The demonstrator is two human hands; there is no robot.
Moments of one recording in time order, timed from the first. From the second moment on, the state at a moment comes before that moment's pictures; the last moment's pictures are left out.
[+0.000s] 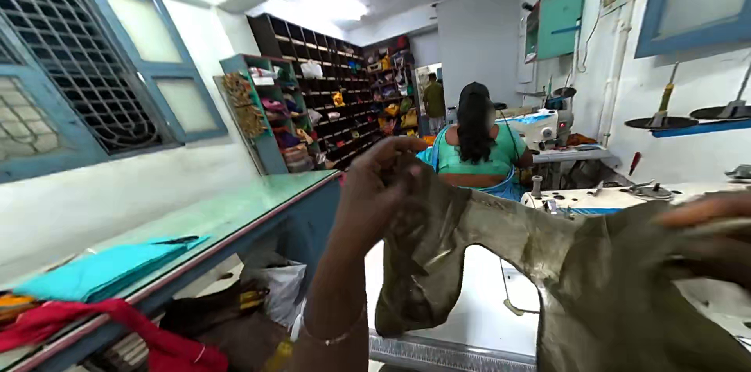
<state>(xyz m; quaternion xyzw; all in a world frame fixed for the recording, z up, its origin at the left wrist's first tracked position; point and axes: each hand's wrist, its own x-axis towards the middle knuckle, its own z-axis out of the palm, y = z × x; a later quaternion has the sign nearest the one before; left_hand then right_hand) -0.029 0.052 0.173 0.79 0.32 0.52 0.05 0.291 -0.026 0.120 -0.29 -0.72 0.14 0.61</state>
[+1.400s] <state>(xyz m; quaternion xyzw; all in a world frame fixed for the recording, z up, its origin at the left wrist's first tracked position) -0.042 0.039 0.083 0.62 0.29 0.73 0.00 0.224 0.095 0.054 -0.27 -0.85 -0.05 0.44</state>
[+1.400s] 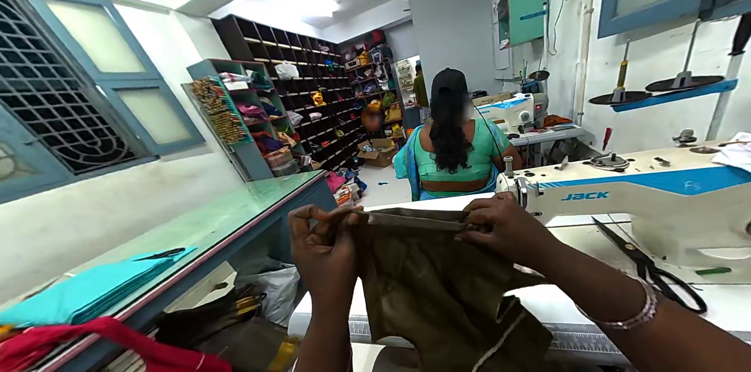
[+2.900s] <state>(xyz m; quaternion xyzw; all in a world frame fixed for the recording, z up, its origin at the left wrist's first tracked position) -0.181 0.052 -0.104 0.68 0.48 0.49 0.26 0.241 0.060 -0.116 -0.35 -0.90 -0.03 0.26</state>
